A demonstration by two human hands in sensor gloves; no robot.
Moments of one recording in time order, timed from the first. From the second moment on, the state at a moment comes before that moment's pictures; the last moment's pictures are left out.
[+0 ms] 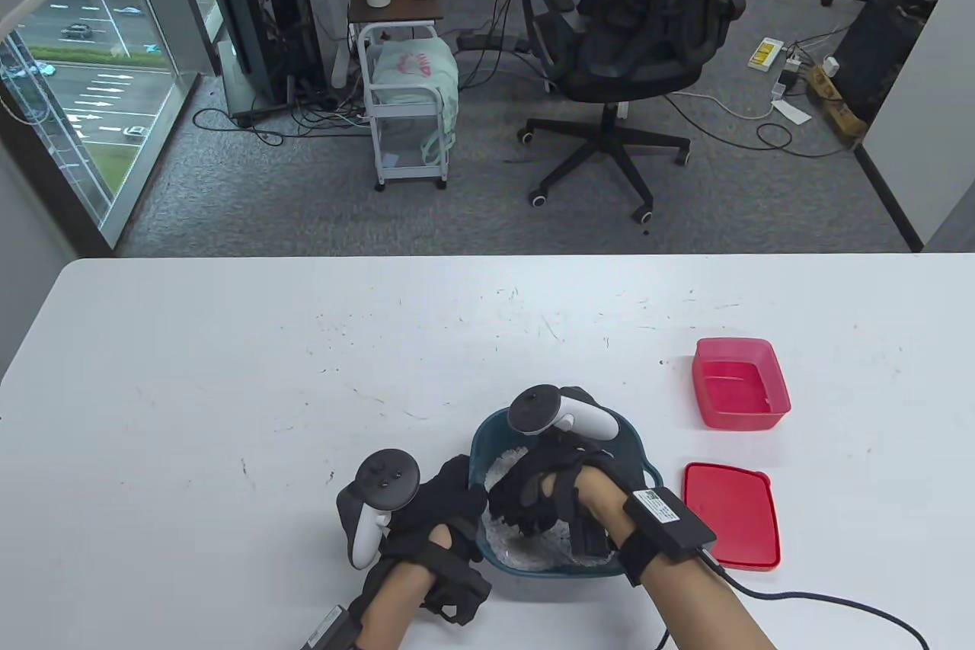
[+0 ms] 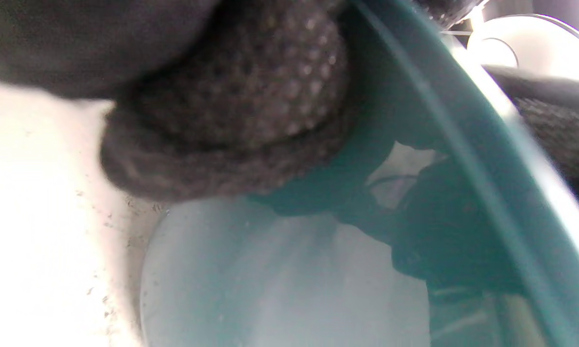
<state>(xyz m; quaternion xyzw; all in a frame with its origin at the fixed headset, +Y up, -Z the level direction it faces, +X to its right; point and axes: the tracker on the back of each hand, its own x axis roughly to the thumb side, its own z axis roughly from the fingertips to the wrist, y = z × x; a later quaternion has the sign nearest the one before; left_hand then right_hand) -0.128 -0.778 -0.322 -0.13 -0.02 0.51 0.85 0.057 -0.757 -0.398 0.19 0.49 0.80 0.27</state>
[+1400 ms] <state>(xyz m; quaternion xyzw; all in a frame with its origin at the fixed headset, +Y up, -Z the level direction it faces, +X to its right) -0.126 -0.777 -0.319 -0.13 -0.02 0.51 0.85 0.060 -0.754 -0.394 0.19 0.46 0.83 0.25</state>
